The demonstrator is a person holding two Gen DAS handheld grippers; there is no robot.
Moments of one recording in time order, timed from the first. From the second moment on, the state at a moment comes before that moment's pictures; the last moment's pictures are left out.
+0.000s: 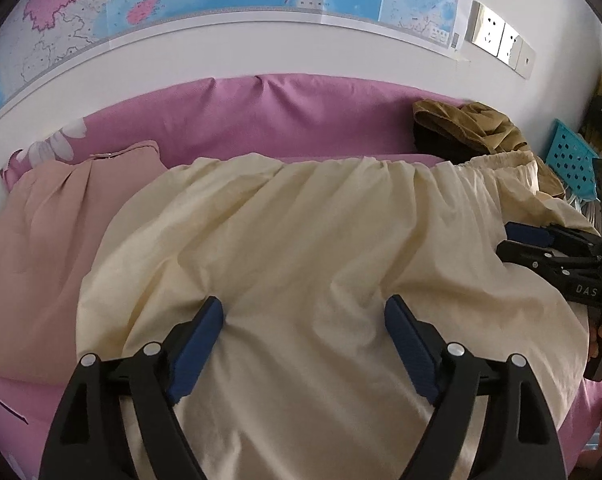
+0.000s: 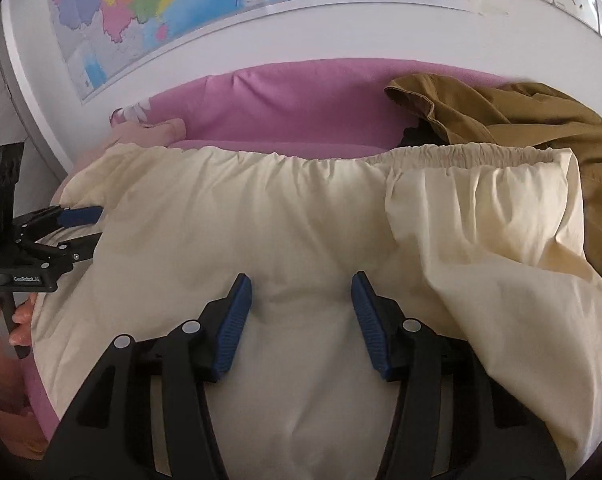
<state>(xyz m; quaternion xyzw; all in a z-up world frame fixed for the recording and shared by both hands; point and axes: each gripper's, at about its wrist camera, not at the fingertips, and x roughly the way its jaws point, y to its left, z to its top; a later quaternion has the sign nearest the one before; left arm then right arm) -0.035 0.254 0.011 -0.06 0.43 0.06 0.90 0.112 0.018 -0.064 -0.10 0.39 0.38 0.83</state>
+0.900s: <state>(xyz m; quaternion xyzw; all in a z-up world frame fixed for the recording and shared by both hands) -0.006 0.299 0.007 -0.07 0.47 0.09 0.88 0.182 -0.036 -0.059 -0.05 0.44 0.28 0.85</state>
